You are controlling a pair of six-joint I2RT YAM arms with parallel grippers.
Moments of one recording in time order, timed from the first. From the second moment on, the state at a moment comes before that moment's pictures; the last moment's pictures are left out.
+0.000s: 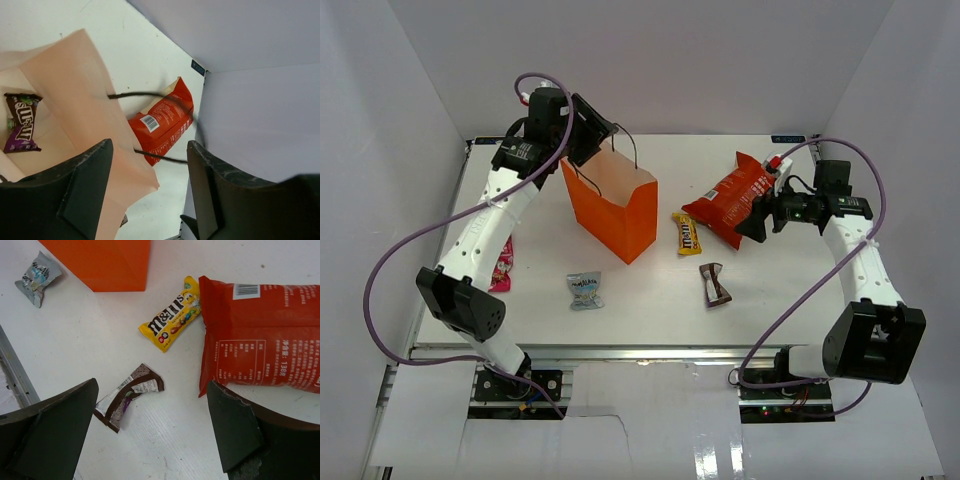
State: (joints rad) left arm -0.40 1.64 1.85 -0.67 -0.03 -1.01; right arm -0.10 1.34 1.15 -0.69 -0.95 -0.59
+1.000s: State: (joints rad) left arm -0.40 0.71 1.01 -0.59 -0.28 -0.75; right arm 0.43 1.80 1.23 -0.45 -0.18 0.15
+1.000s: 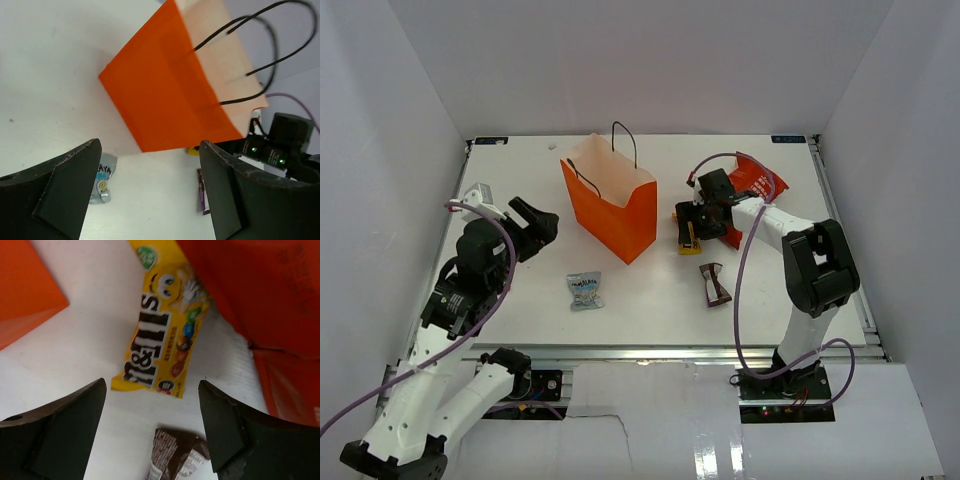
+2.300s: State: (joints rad) left arm -0.40 0.72 0.84 -0.56 -0.28 -0.86; right arm 0.43 1.37 1.46 -0.29 -0.58 -0.15
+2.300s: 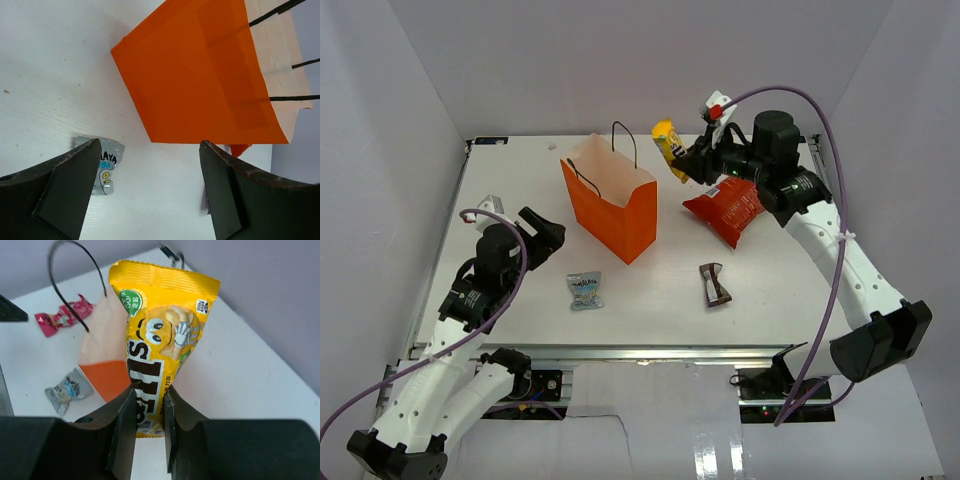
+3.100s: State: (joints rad) left arm -0.40 0.72 0.85 -0.59 -0.28 -0.83; right arm 0.71 1.79 1.80 -0.34 -0.38 -0.19
